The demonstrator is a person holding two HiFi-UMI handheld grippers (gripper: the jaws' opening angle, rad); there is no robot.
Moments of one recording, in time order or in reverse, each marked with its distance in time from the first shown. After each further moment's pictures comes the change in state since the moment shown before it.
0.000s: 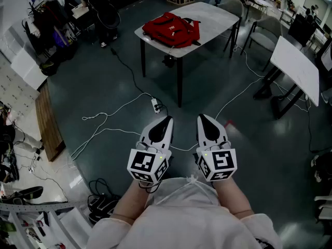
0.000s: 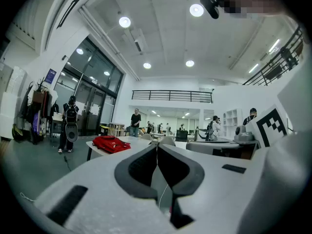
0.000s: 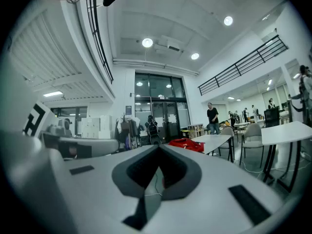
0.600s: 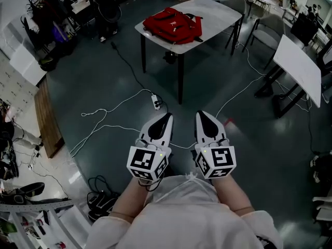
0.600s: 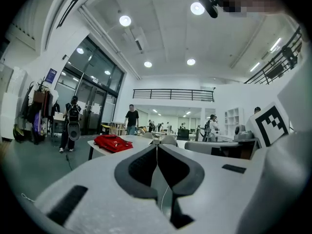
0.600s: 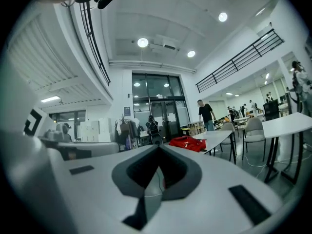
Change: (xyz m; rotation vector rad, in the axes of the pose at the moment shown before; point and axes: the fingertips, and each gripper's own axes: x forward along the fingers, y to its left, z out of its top) left arm 0.013 0.020 -0.006 0.010 0.011 0.009; right arm 0.027 0.002 -0.008 0.054 -0.001 -0.002
